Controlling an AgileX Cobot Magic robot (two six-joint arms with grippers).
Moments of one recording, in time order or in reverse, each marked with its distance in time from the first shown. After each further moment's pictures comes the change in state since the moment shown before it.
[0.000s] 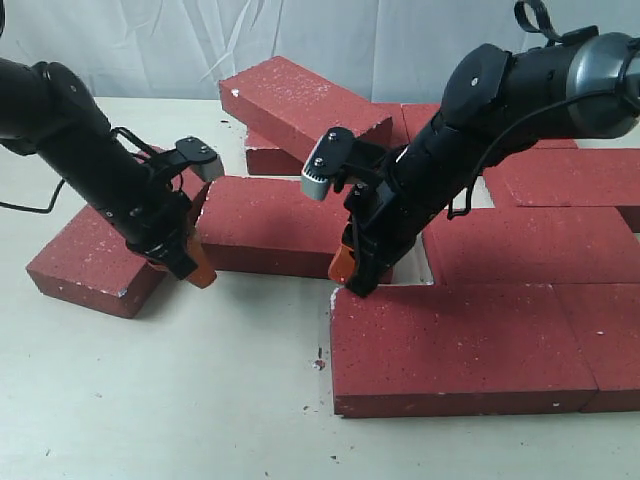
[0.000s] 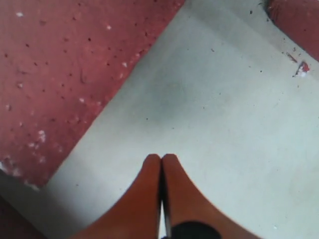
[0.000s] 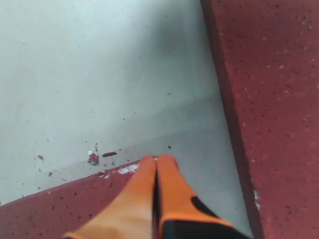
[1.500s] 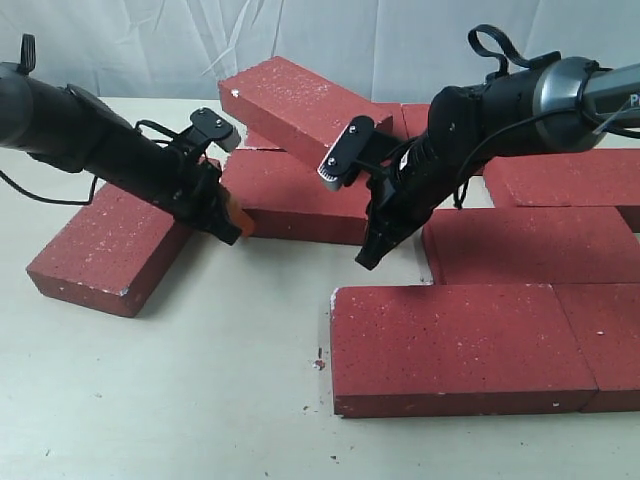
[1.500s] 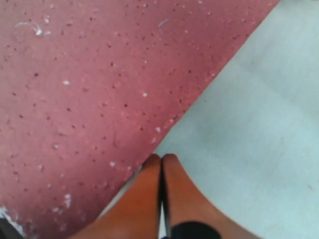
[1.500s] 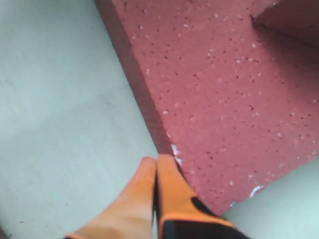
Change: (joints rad) left arm 0.000 0.139 -0.070 -0.415 -0.255 0.343; right arm 0.002 0.082 -0.013 -0.469 -0.364 0.437
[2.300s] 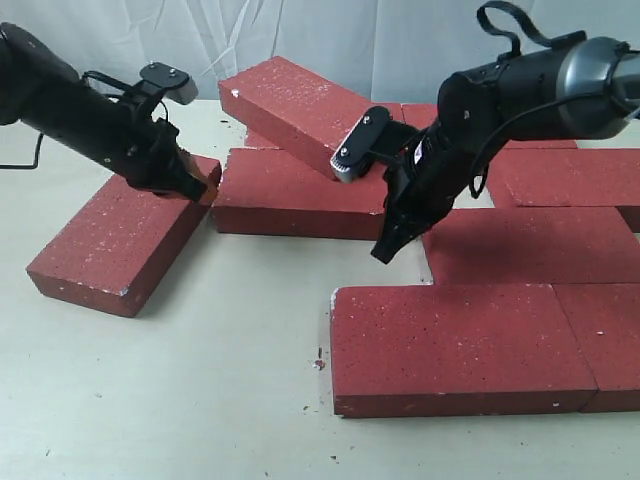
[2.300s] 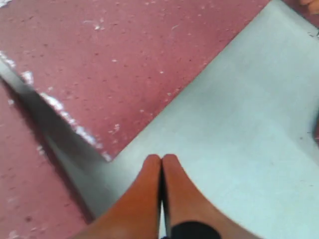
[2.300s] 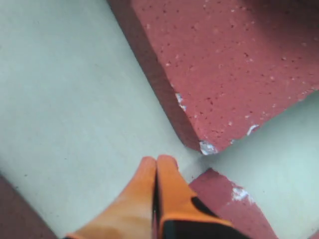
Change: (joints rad) left arm 0.074 -0.162 0.000 0.198 0.080 -0.301; right arm 0.000 -0.059 0.000 -0.161 0.109 0.174
